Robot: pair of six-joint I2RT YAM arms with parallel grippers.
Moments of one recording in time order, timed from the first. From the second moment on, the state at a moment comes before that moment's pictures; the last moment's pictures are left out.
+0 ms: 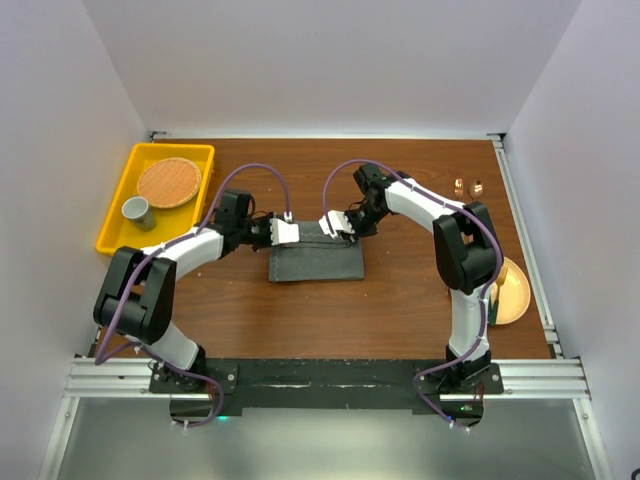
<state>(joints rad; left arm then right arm) -0.30 1.59 0.84 -0.08 0.61 1.11 0.46 2.04 1.52 -0.84 -0.52 -1.55</state>
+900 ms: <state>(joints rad) -0.32 1.66 0.84 0.00 0.54 1.19 0.46 2.04 1.53 -0.87 -0.54 -1.55</state>
